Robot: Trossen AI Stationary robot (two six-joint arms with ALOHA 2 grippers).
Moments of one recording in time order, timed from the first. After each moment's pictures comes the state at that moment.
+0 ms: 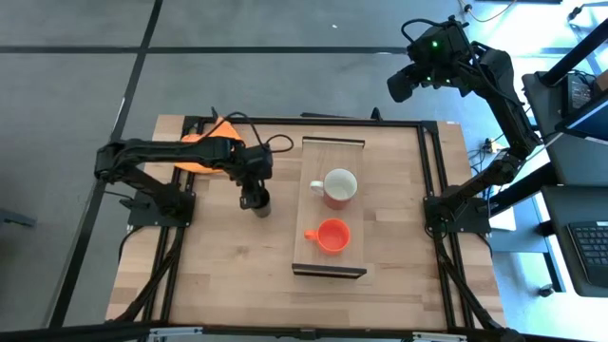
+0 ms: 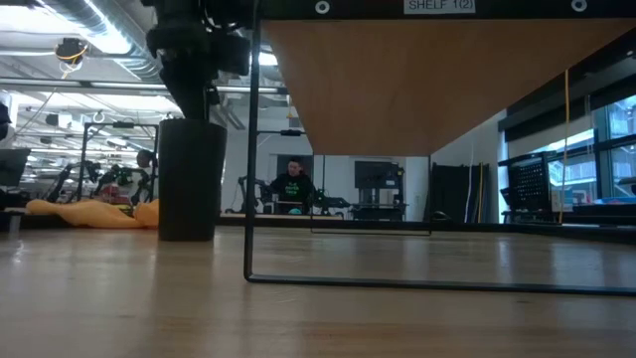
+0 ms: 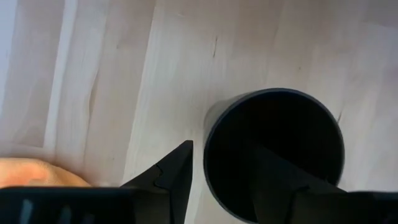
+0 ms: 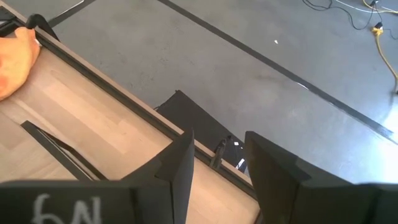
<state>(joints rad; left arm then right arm) 0.19 1.40 1.11 -0.99 0.04 -0.04 -0.73 1.52 2.15 -1.38 0.27 0.07</state>
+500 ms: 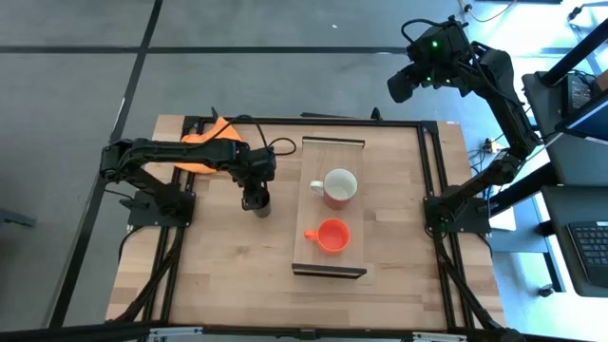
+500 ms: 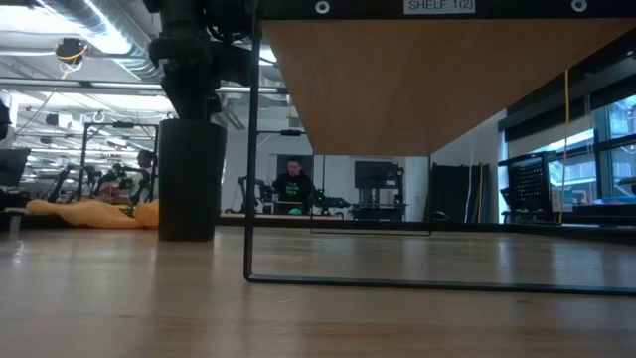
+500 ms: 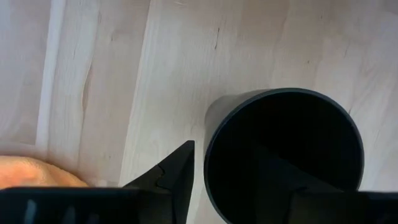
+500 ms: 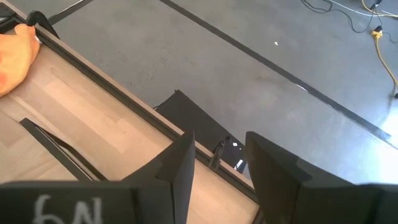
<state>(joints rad) 0.19 1.44 1.11 -0.99 0.04 -0.05 -0.73 1.52 2.15 -1.38 0.27 0.05</state>
